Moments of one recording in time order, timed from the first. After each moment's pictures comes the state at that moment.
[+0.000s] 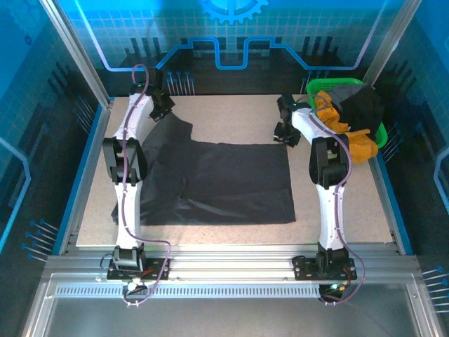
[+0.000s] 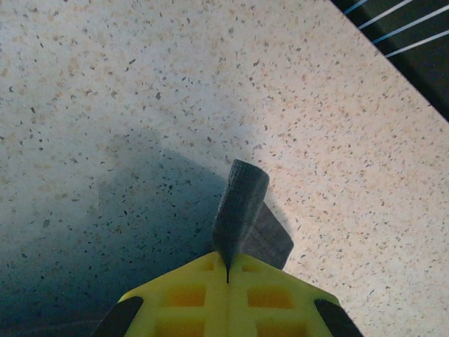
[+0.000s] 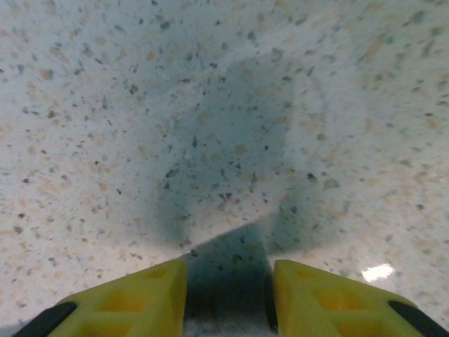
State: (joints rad) left arm 0.00 2.41 2.34 -0.99 0.01 -0.73; right arm 0.17 2.36 1.98 -0.99 0.09 0.64
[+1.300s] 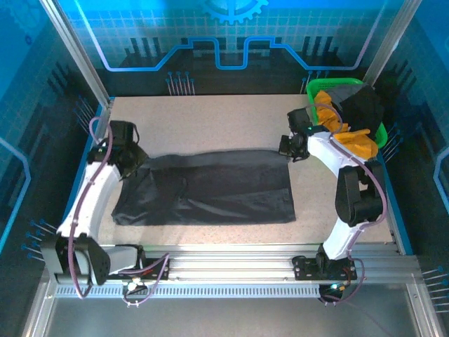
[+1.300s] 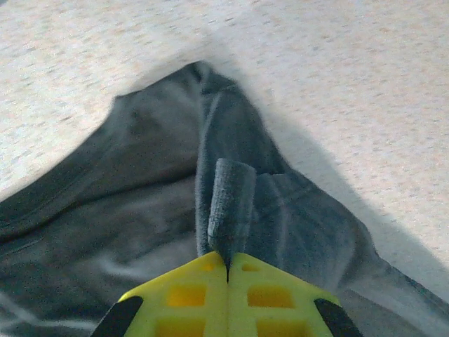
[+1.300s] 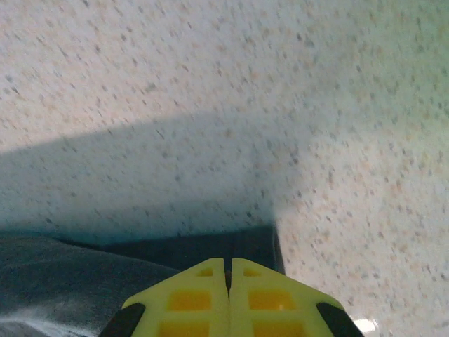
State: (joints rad) left arm 0.04 1.19 1.08 -0.92 -0.17 -0.83; right arm 0.21 1.74 1.27 -0.66 0.04 0.43
